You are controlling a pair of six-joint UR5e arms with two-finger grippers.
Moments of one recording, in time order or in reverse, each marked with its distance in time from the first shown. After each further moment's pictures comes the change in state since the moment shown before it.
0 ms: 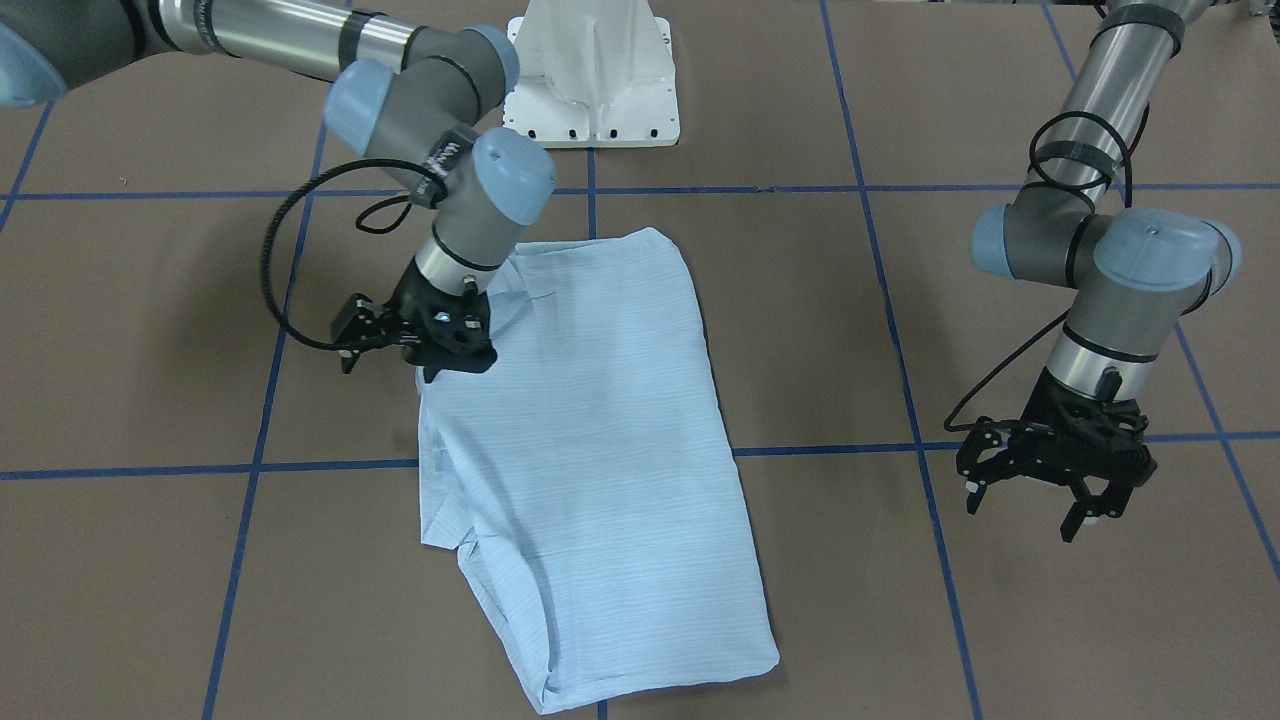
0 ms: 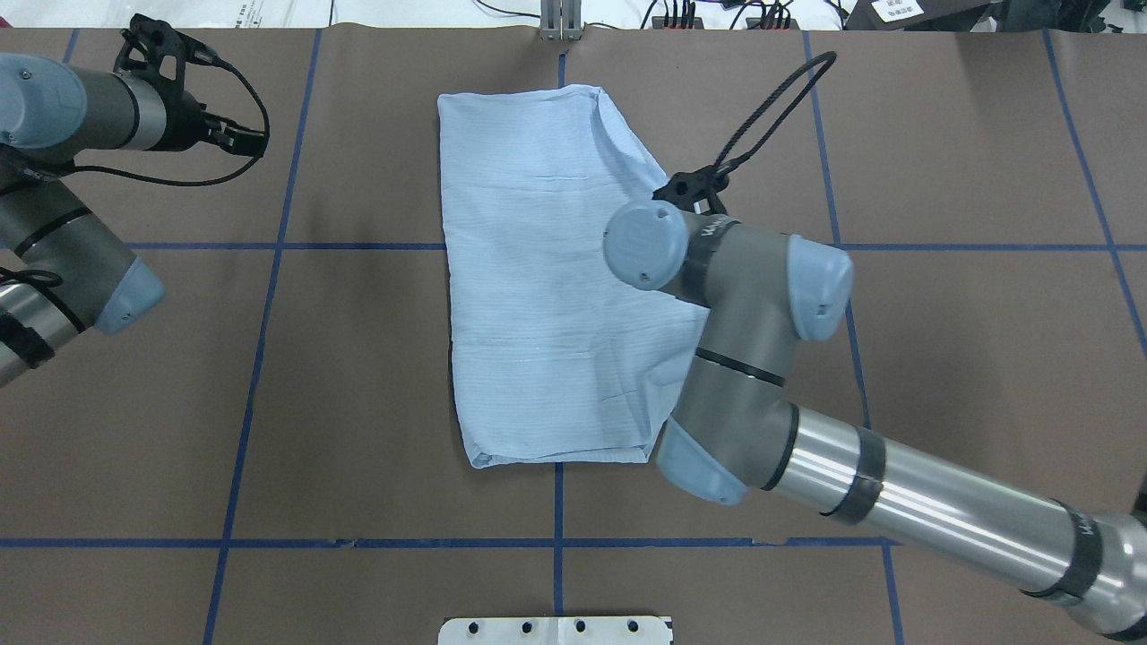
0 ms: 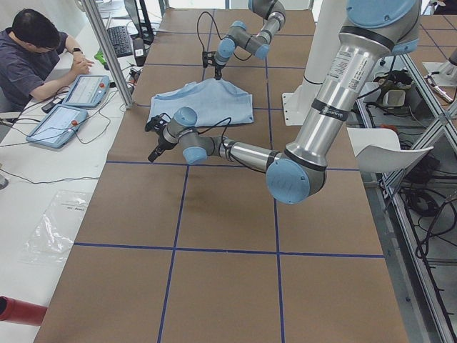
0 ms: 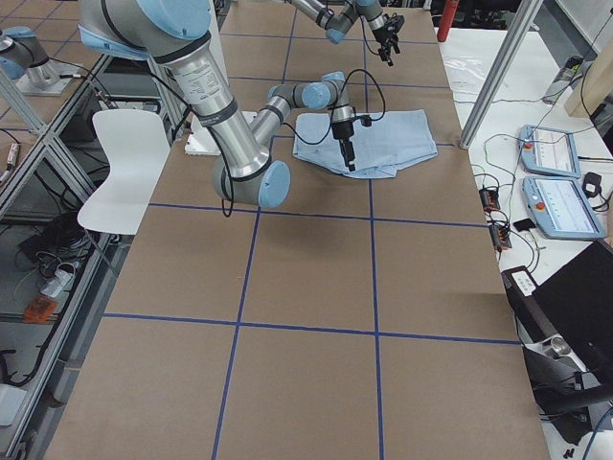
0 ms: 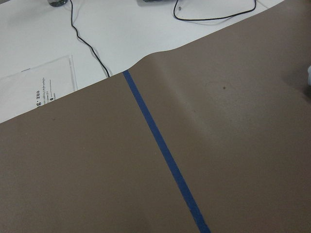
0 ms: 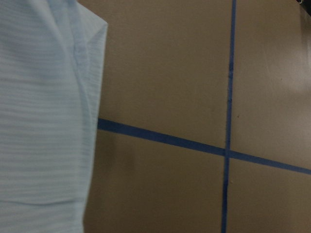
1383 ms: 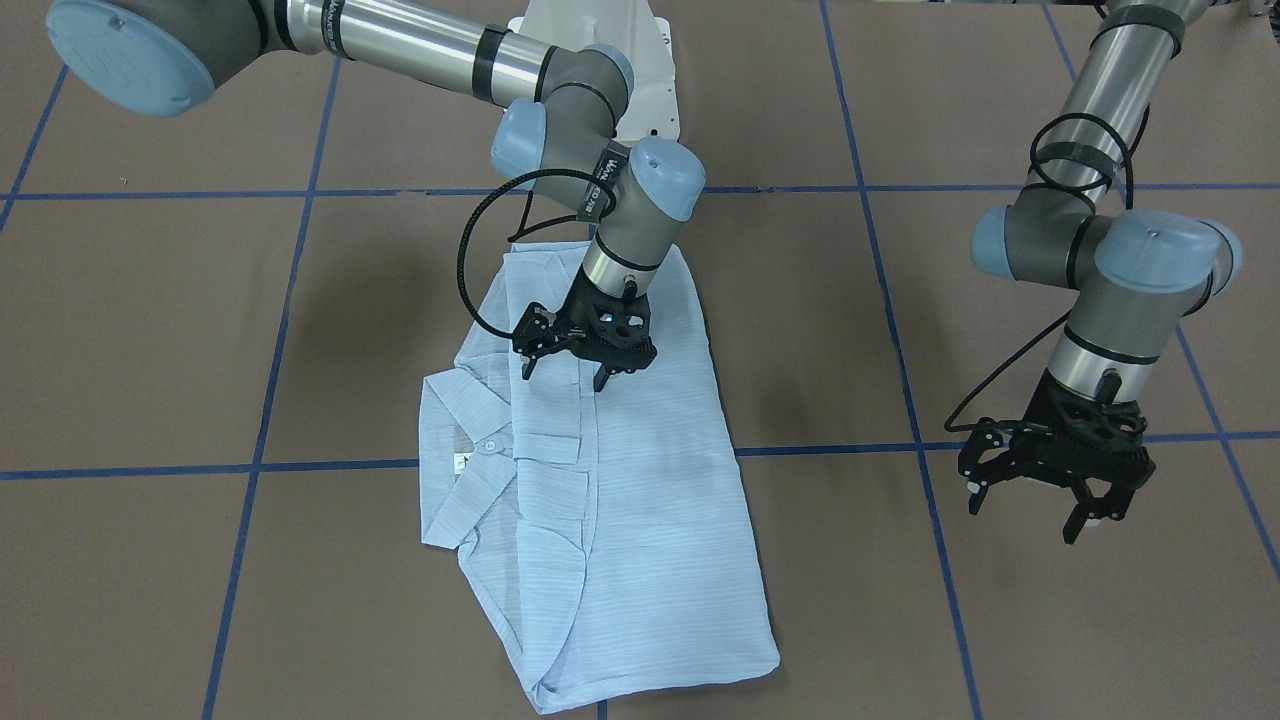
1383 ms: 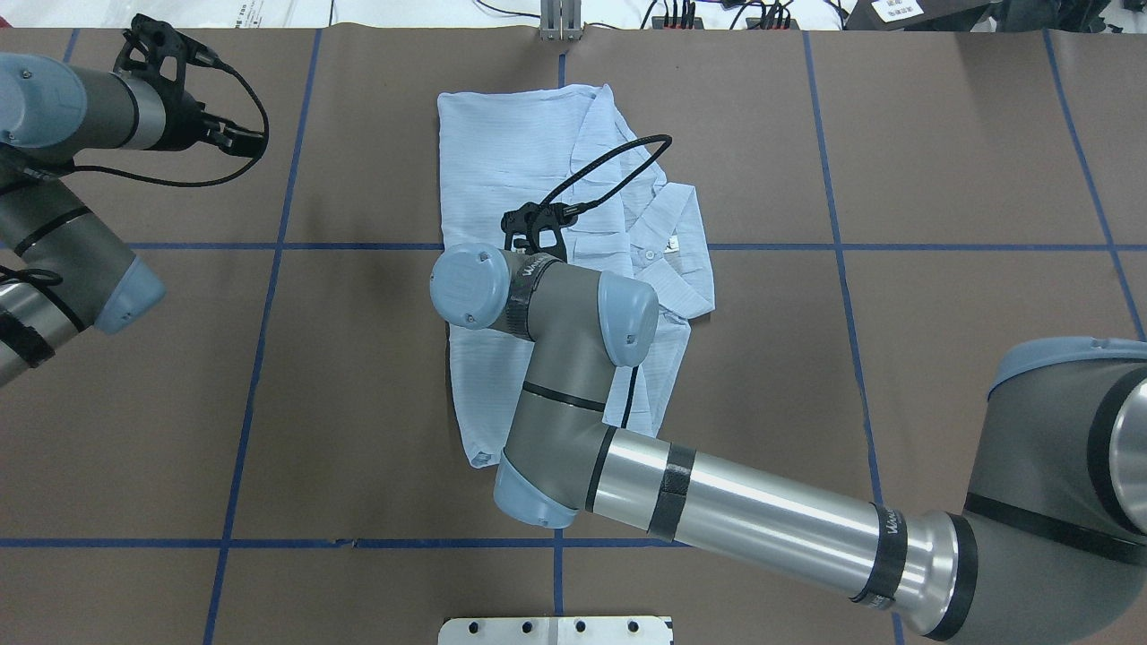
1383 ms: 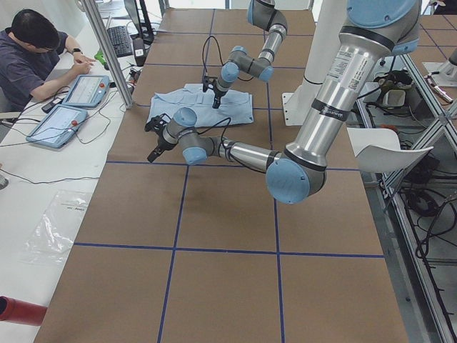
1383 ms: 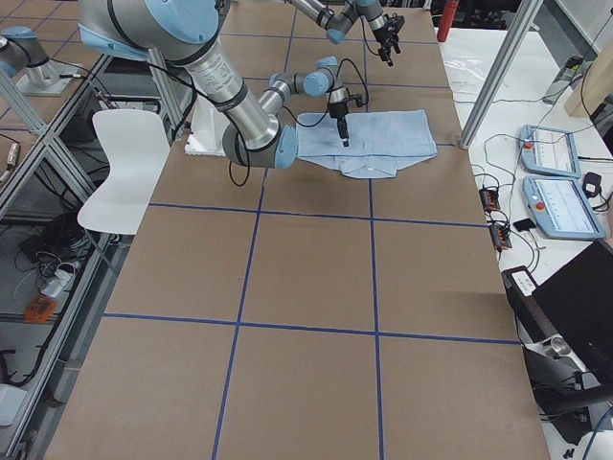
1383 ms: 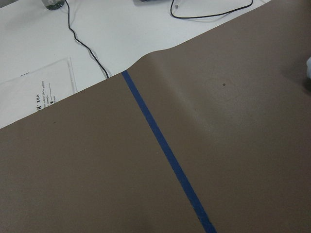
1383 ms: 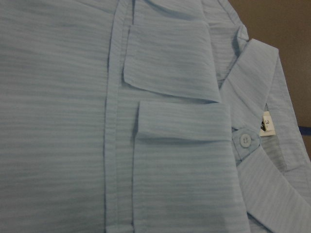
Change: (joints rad) left arm -0.001 -0.002 0.004 0.001 0.001 0.018; right arm -0.128 0.351 -0.435 0.267 -0.004 0.312
